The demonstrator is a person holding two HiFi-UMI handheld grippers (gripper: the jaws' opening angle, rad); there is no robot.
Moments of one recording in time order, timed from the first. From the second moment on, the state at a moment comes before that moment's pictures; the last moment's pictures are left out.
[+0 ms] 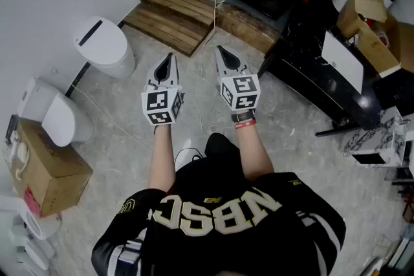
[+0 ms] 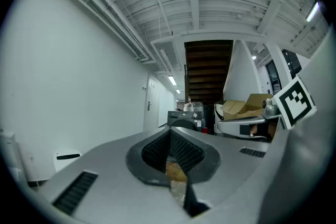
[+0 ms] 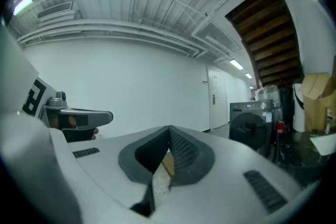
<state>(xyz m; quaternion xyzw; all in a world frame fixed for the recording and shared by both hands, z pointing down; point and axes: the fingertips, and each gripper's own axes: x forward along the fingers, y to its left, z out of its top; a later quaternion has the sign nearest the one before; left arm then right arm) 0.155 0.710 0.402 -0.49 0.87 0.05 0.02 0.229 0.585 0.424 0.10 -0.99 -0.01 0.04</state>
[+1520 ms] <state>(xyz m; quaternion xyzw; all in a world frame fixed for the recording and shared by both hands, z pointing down) -0.081 0.114 0.414 -0.66 0.75 0.05 -0.01 -0.007 0.045 0.450 0.25 -0.97 0.05 0.02</state>
